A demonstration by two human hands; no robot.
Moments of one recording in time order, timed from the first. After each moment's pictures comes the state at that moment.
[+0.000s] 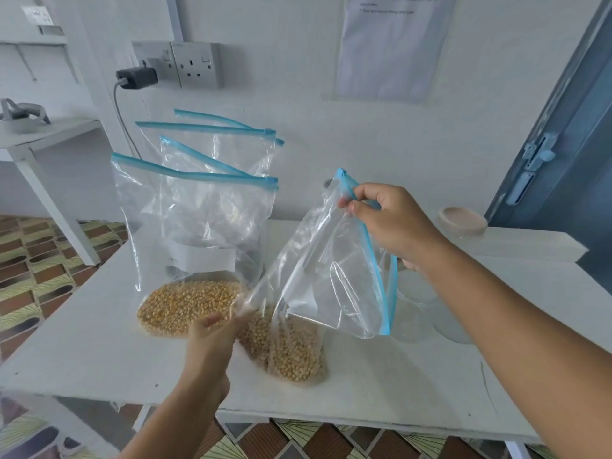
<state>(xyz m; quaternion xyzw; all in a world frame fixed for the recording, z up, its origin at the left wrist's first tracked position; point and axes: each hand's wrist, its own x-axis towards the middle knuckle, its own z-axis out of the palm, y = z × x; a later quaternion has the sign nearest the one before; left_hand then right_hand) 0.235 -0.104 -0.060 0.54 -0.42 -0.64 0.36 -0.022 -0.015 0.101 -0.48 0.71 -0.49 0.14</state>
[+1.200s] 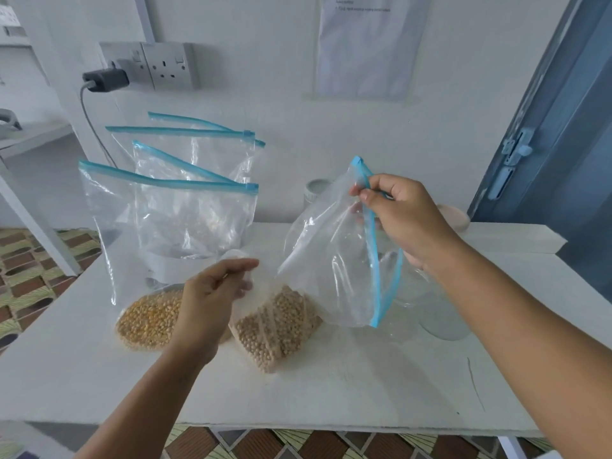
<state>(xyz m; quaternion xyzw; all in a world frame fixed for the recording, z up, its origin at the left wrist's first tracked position) 0.204 -0.121 0.000 0.34 -0.62 -0.56 0.43 -0.042 0.003 0.107 -0.41 0.67 -0.59 0.17</state>
